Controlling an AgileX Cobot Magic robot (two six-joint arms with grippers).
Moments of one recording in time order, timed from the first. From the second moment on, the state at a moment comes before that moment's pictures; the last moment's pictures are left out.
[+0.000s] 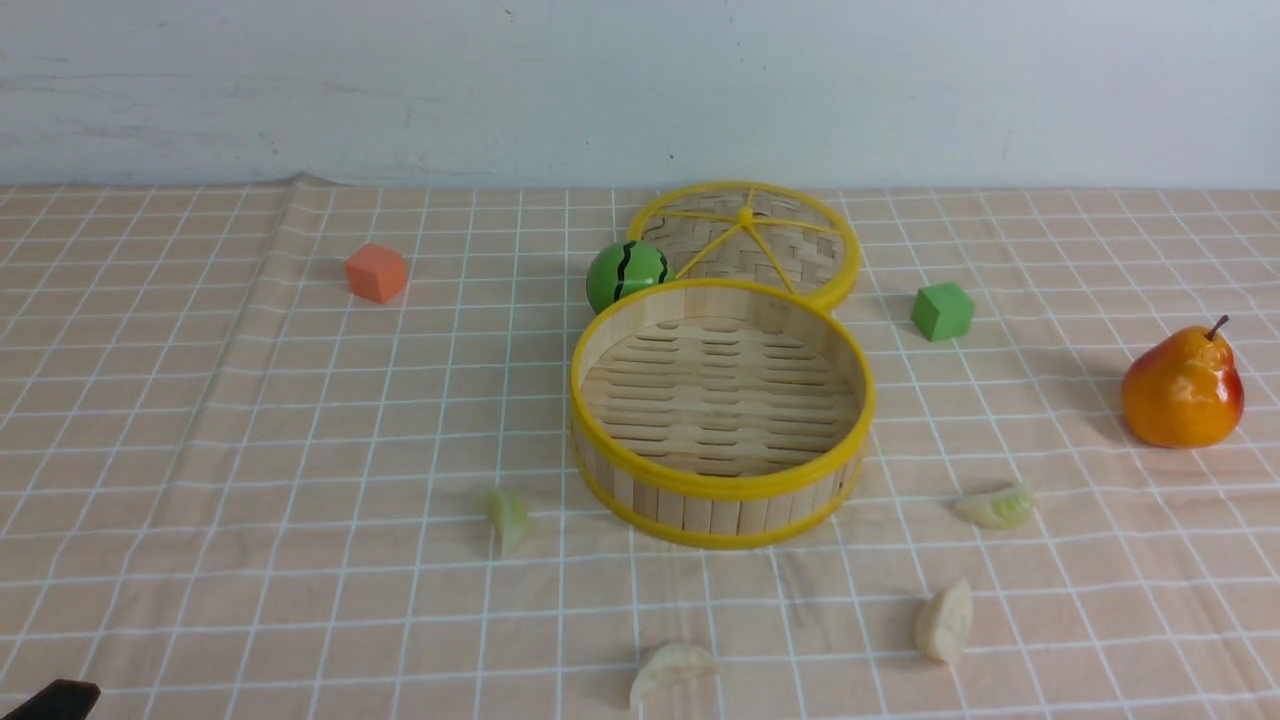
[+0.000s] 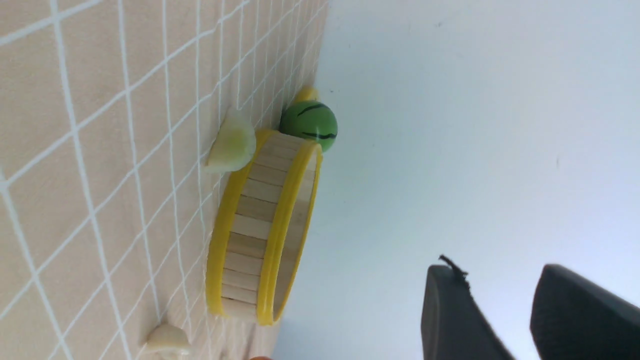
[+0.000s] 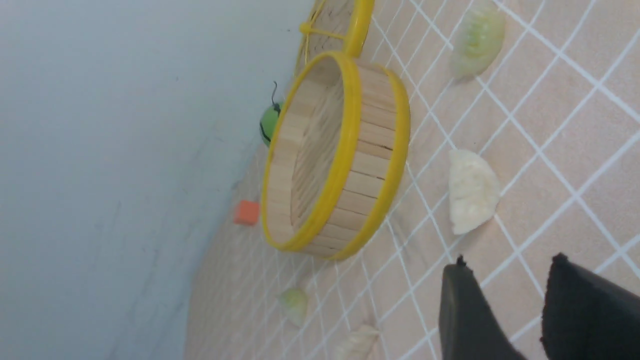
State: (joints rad) right arm 0.01 -0.01 0.02 0.75 0.43 0.41; left arm 0.06 -0.01 0.00 -0.97 0.31 -0.76
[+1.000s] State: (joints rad) right arm 0.36 1.00 -0.79 0.23 0.97 -0.27; left arm -0.39 1.21 -1.06 0.07 1.05 -0.24
